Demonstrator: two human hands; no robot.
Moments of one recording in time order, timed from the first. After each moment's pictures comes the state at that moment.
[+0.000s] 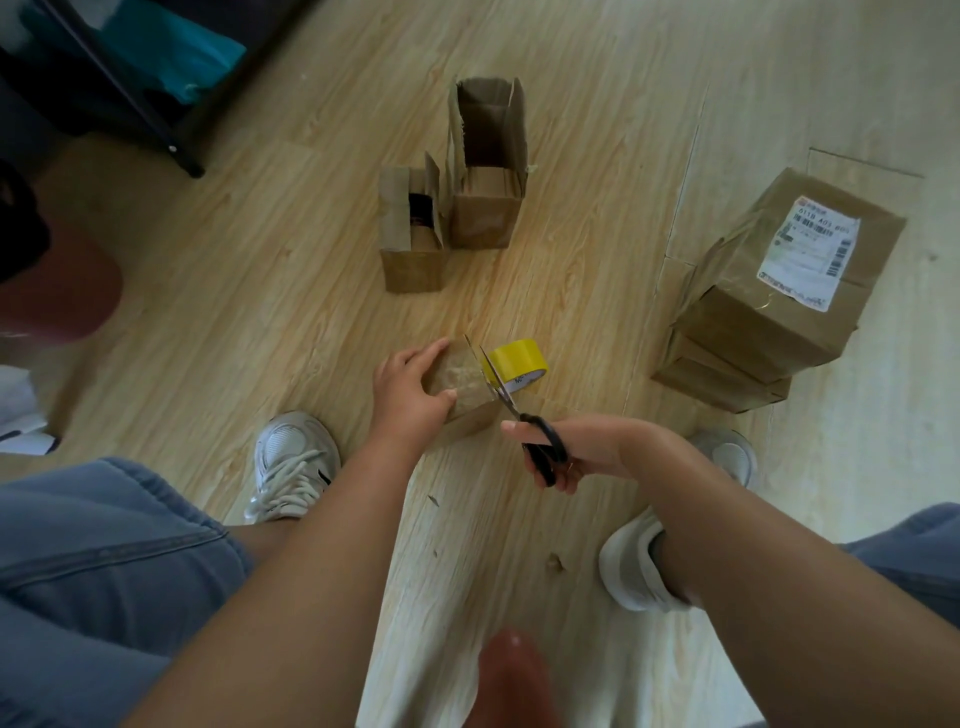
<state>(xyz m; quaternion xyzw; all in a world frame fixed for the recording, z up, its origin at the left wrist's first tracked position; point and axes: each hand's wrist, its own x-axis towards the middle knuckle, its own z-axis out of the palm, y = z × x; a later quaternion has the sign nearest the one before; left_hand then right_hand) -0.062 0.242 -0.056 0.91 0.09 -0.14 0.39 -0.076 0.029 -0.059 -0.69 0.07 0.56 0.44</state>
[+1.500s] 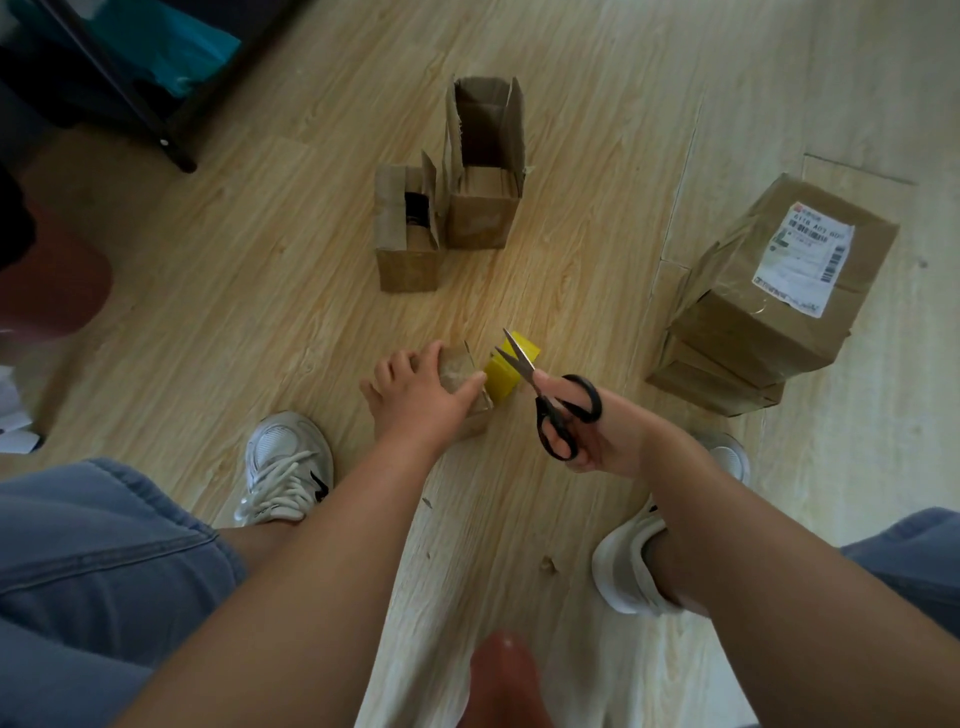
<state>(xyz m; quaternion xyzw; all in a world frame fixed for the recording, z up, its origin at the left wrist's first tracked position) -0.058 0.220 -0.057 0.96 0.11 -0.19 0.20 -0.075 0.009 -0.040 -0.61 0.14 0.47 0.63</state>
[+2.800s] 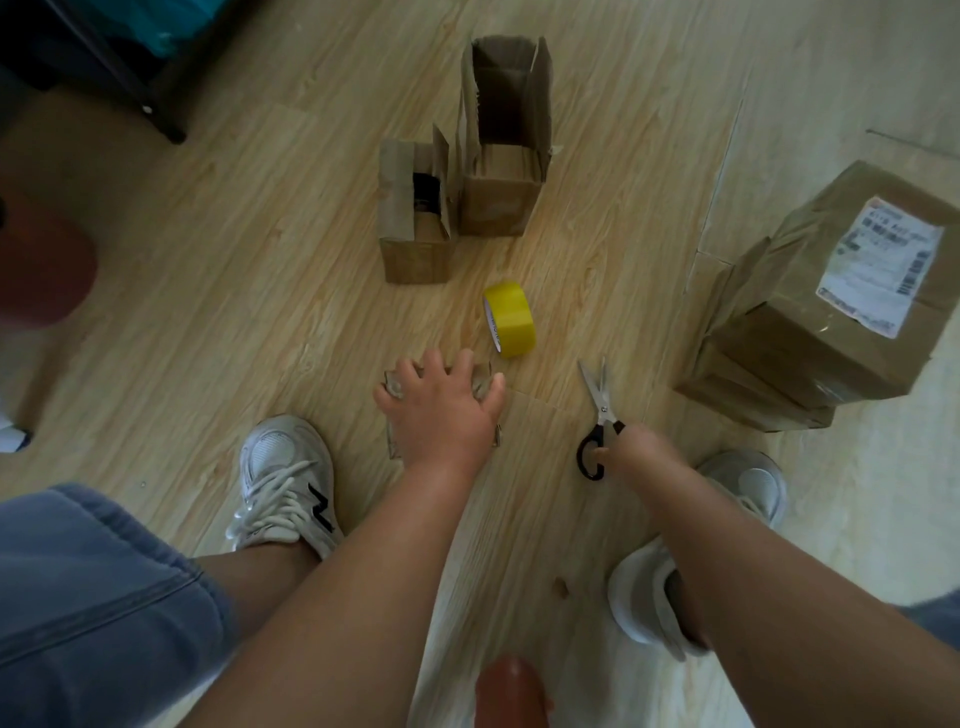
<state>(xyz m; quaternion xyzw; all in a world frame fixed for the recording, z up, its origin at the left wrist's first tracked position) -0.051 0.201 -0.078 0.99 0.08 -0.12 0.10 -0.057 0.001 -0.121 -0.83 0.29 0.47 0.10</state>
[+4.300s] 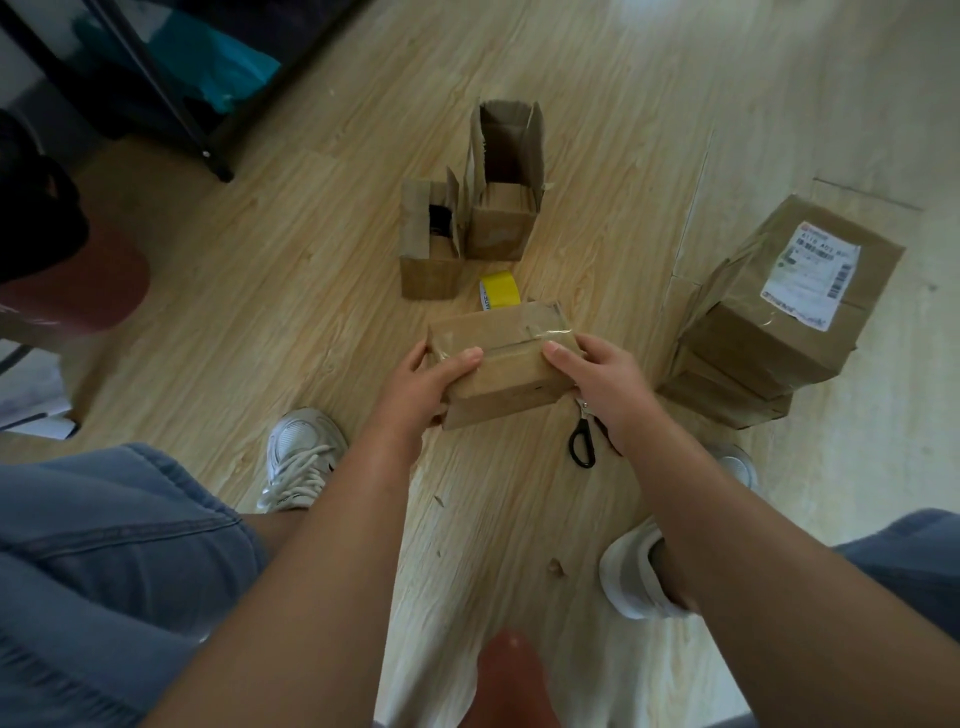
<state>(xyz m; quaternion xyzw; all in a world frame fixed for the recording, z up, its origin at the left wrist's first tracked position) -0.066 0.243 -0.017 0.67 0.26 -0.22 0.67 -0.063 0.036 -0.018 -0.74 0.19 0.17 0.62</state>
